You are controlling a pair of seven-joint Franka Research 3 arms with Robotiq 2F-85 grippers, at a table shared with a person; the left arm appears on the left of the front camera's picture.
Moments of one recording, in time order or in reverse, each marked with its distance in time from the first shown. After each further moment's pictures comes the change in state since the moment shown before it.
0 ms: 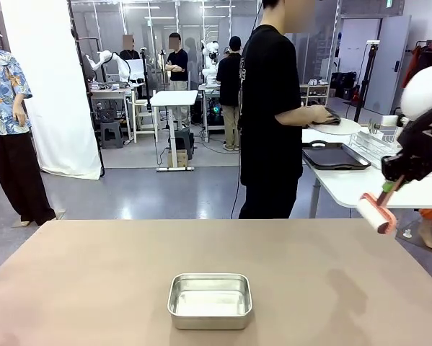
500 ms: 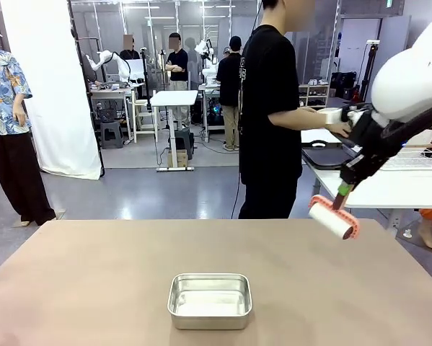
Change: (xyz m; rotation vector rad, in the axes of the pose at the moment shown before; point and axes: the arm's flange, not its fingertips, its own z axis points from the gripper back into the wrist) left arm 0.000 0.000 0.000 0.000 0.000 0.000; right arm -0.054 0.142 0.035 0.093 -0.016 0.482
